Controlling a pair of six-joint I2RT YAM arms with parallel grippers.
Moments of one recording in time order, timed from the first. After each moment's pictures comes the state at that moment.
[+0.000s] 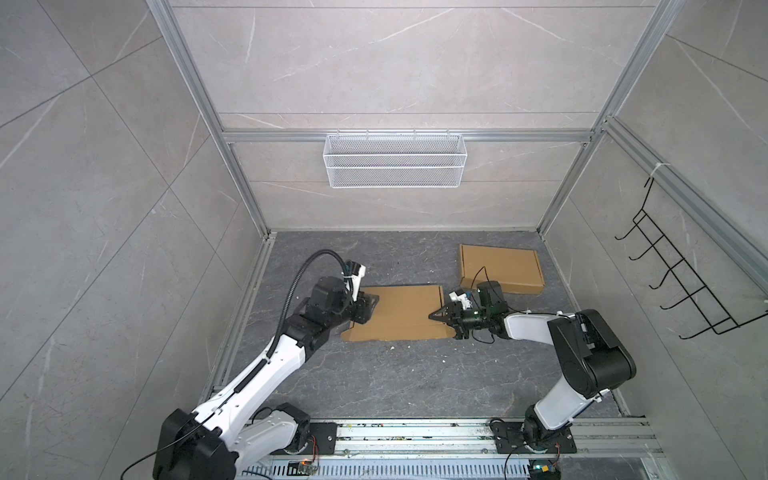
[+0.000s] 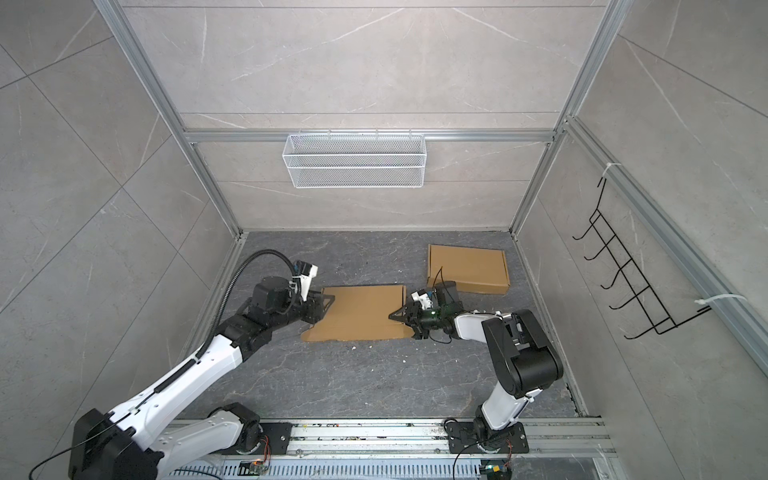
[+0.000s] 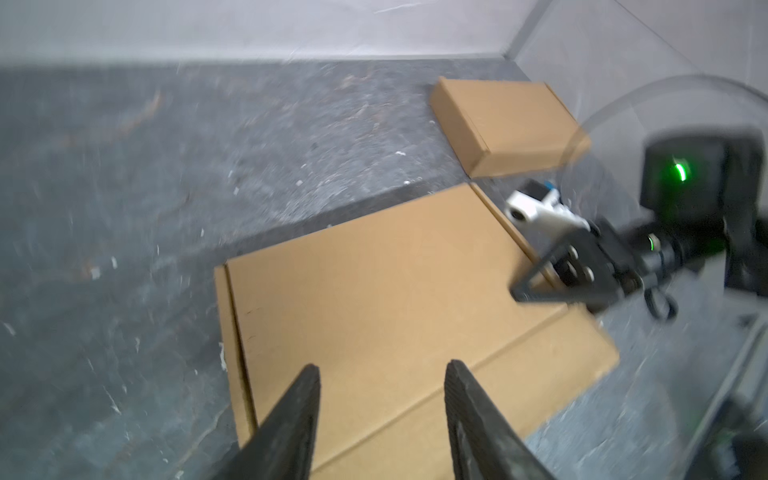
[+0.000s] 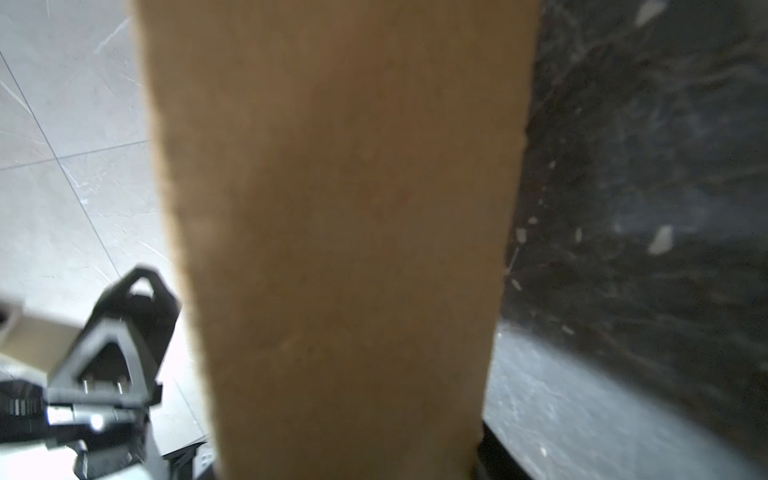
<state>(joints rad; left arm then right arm) -0.61 1.04 0.80 -0.29 0.10 -0.10 0.28 1.68 0.68 0.19 -0.99 1.01</state>
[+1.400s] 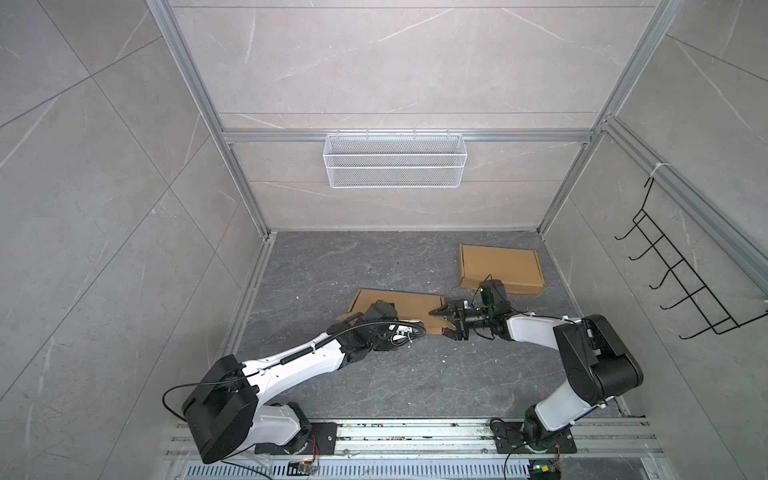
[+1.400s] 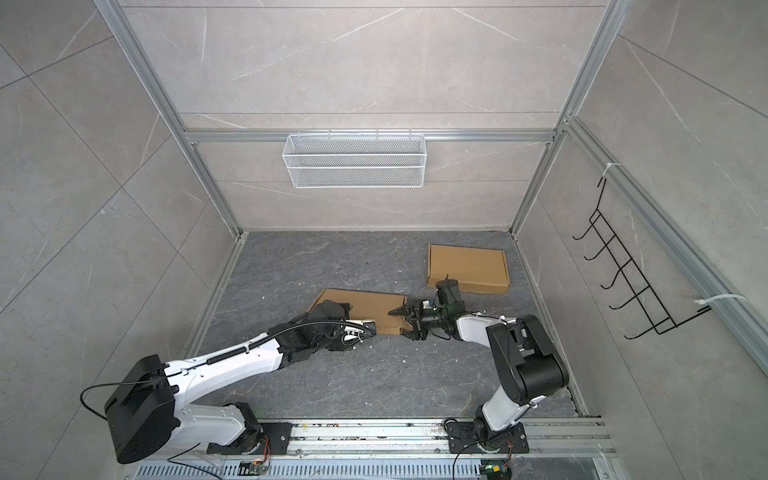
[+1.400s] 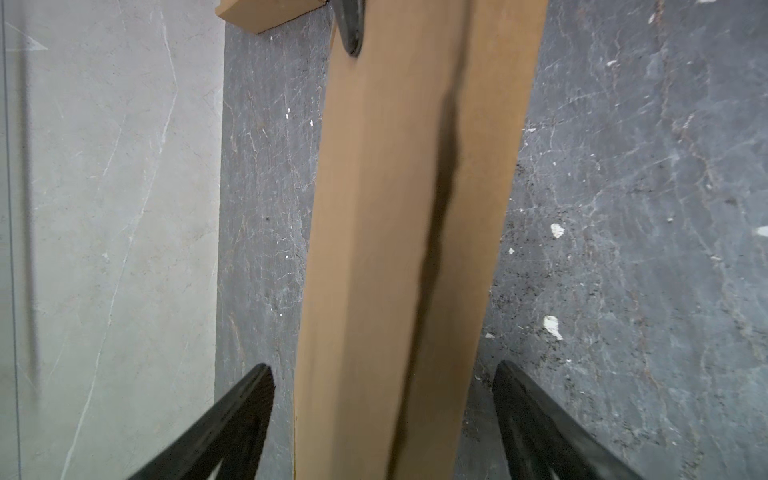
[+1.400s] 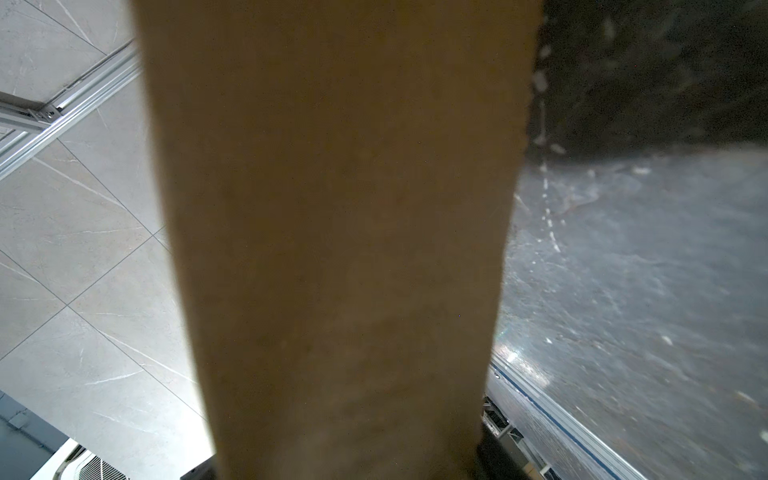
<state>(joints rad) -0.88 1.32 0.78 -0.21 -0.23 0.90 0.28 1.63 0.67 0.22 -1.09 1.46</state>
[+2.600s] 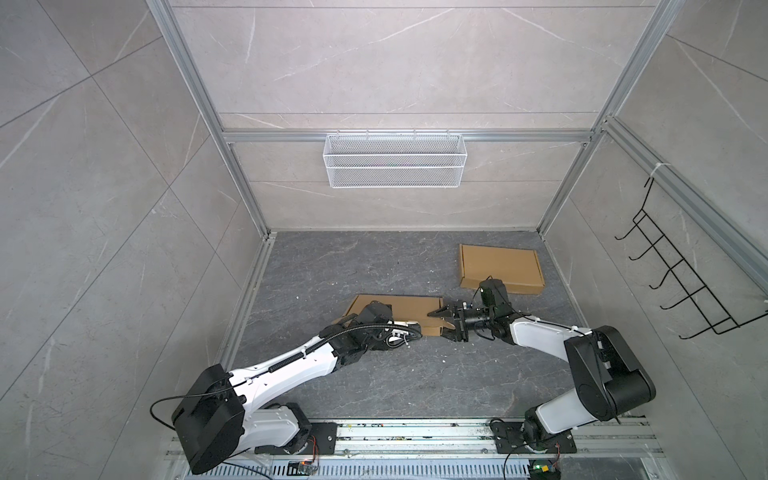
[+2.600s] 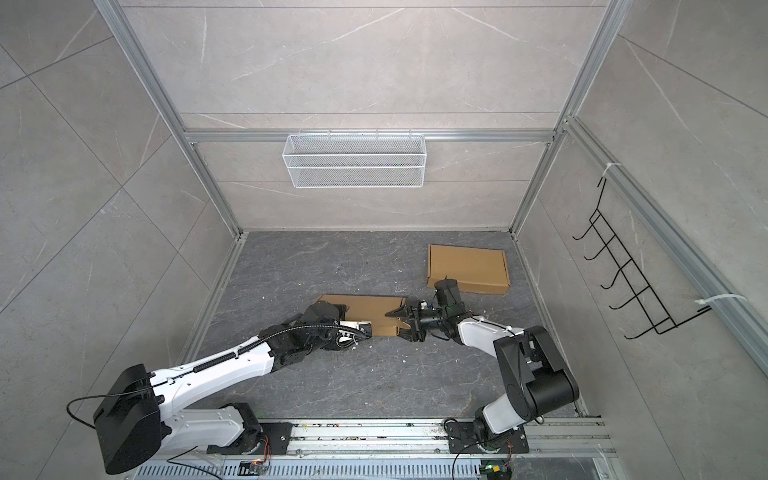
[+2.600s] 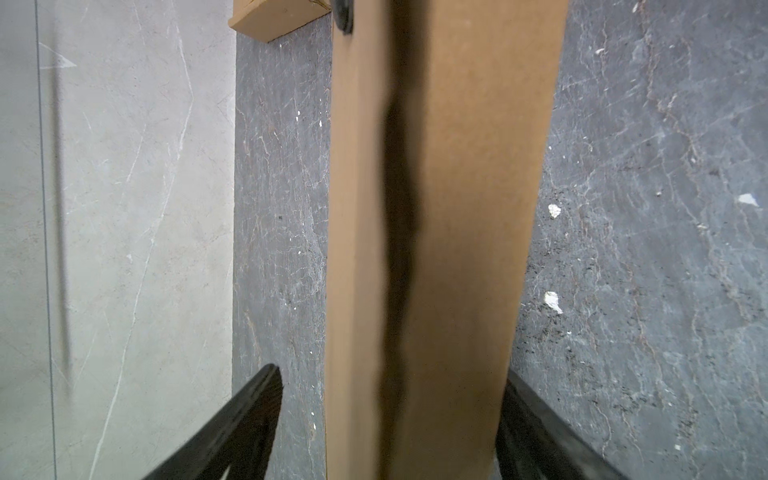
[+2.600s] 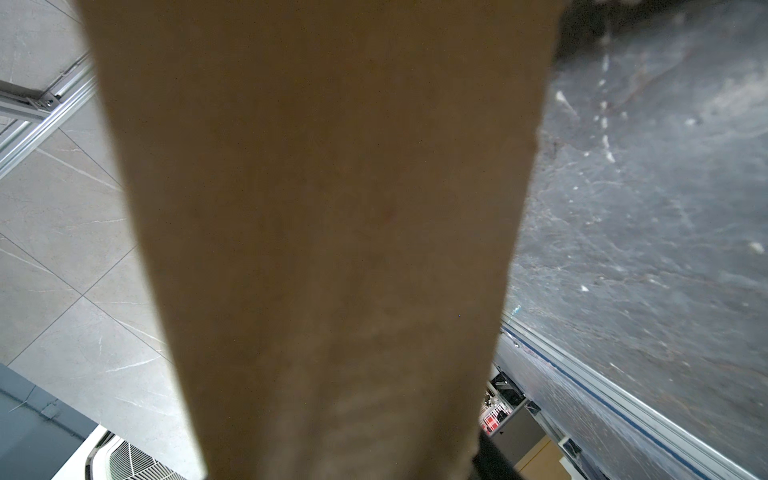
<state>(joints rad) -0.88 1.25 0.76 -0.25 -0.23 0.94 0.32 1.54 0.65 0.19 -1.10 1.57</state>
